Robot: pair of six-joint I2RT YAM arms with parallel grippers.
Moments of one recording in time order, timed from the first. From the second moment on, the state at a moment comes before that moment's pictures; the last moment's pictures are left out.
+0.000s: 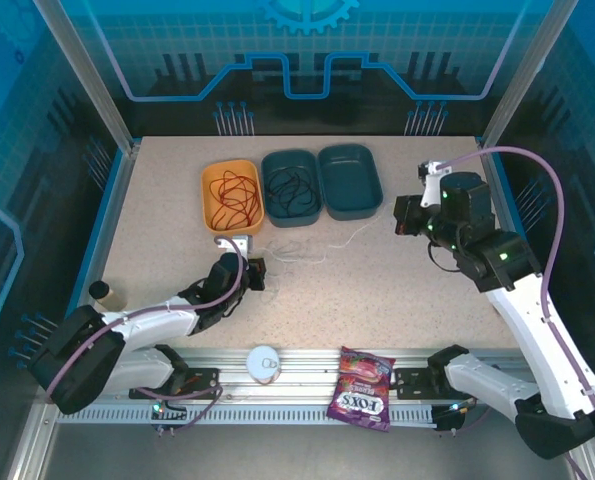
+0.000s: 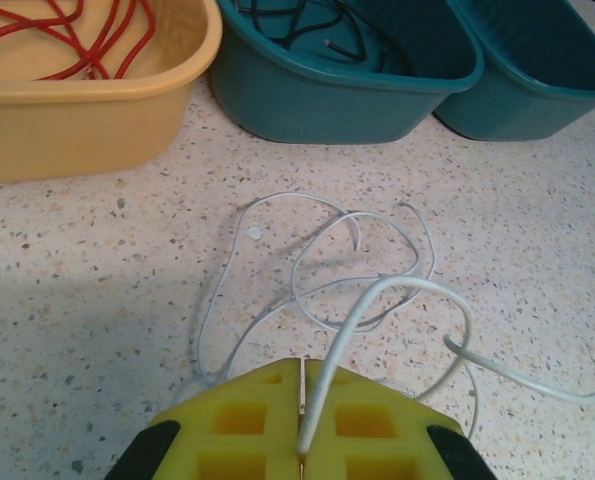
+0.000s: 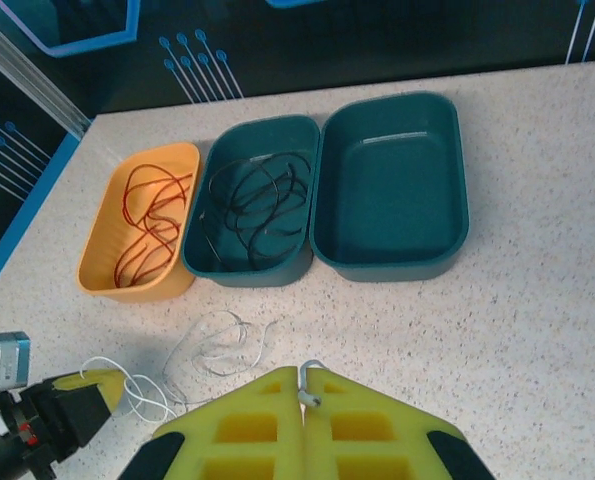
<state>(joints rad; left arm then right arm) -0.63 1.22 0.35 0.32 -0.23 -0.59 0.39 0.98 1.30 -0.84 0.01 0.35</state>
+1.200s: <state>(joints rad) -0.47 1.03 0.27 0.10 -0.33 -0.82 0.35 0.95 1.53 -1.00 0.24 0.20</state>
